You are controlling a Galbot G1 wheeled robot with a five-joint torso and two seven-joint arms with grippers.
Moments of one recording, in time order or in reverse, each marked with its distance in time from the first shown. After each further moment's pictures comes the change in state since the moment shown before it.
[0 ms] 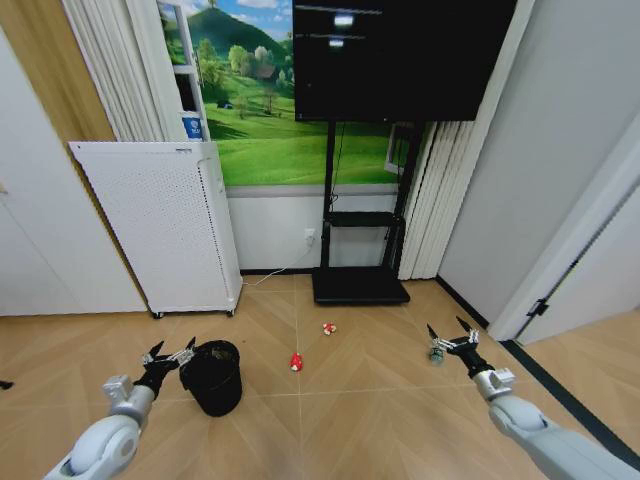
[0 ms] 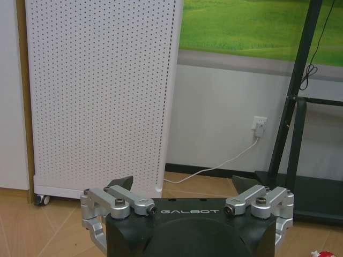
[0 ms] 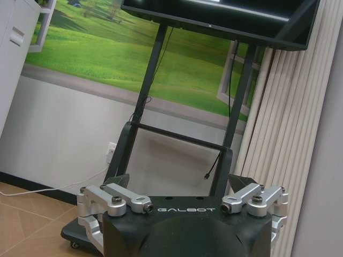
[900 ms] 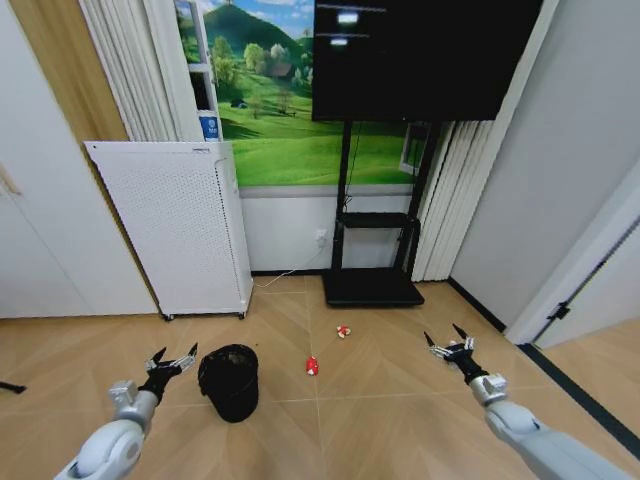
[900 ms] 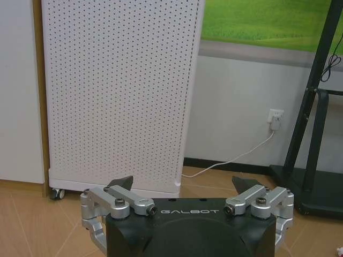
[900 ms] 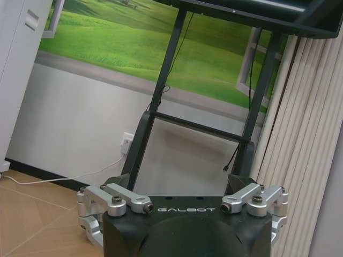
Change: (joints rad) left arm -0.028 -0.024 0.043 0.056 0.017 -0.008 0.017; right arm 0.051 0.044 -0.073 -0.093 -0.016 0.032 -0.014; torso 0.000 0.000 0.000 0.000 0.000
